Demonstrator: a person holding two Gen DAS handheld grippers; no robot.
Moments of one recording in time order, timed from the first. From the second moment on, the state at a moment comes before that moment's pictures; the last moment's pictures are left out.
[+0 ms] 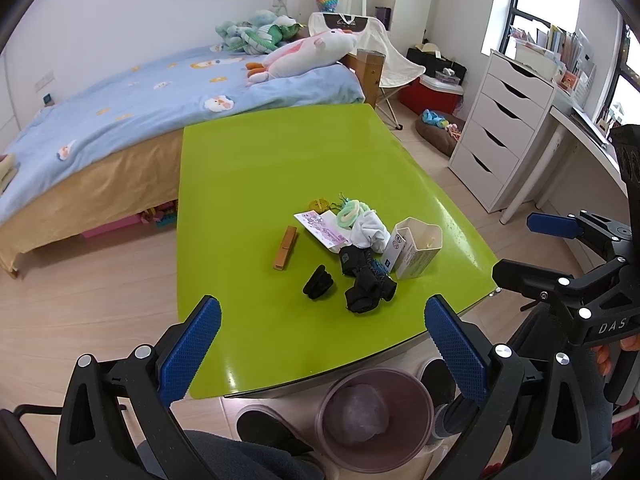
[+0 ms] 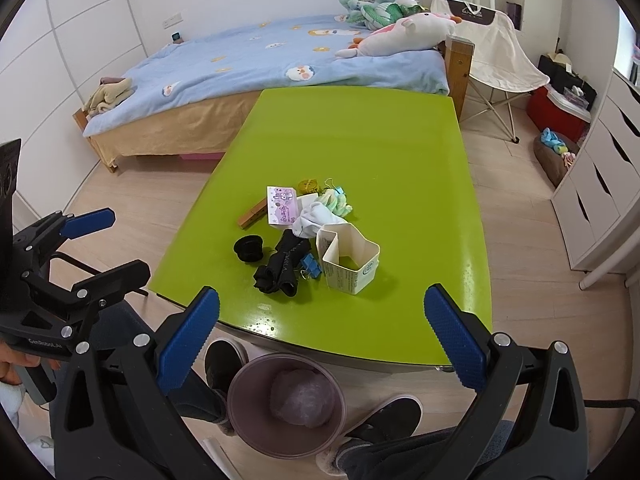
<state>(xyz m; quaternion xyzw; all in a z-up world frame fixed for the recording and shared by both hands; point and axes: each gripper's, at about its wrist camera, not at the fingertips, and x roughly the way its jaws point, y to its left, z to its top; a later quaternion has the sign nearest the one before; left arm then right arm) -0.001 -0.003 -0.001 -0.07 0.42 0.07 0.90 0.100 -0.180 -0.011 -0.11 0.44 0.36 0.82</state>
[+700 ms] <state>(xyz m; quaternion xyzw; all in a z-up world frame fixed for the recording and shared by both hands) 0.005 -0.002 -0.005 -0.07 0.43 0.07 0.90 0.171 -0.144 -0.067 -0.14 0.51 0.32 0.79</state>
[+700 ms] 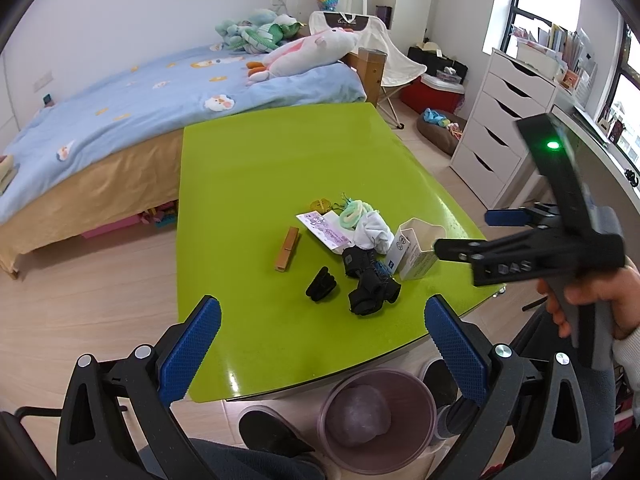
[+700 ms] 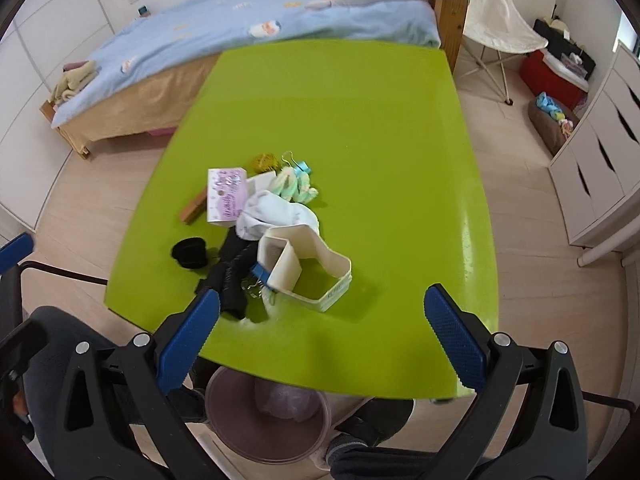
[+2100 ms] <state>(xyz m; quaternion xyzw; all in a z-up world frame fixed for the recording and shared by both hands) 0.058 0.025 -0.036 -0.08 0.48 0.06 0.87 0.168 -0.163 -0.056 -0.11 0.51 0.35 0.78</state>
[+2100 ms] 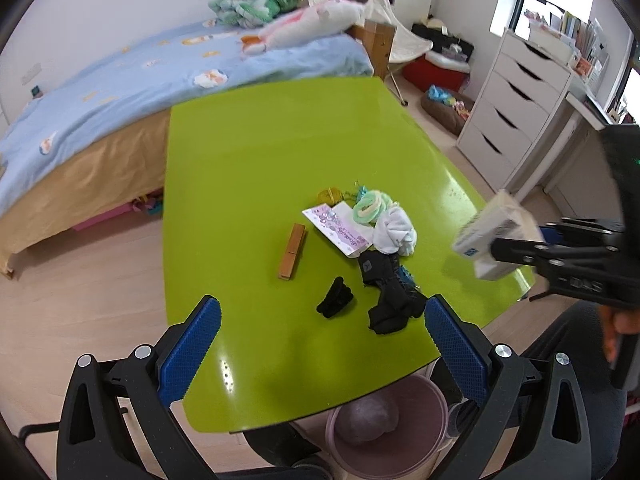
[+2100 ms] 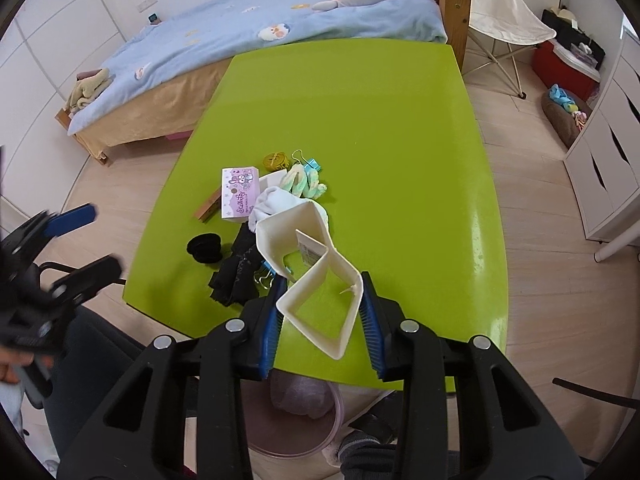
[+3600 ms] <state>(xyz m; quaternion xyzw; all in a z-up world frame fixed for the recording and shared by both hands) 0.044 0.001 -0.049 -0.09 0.51 0.01 0.86 0.128 -0.177 -0.037 -0.11 0.50 0.37 0.78</state>
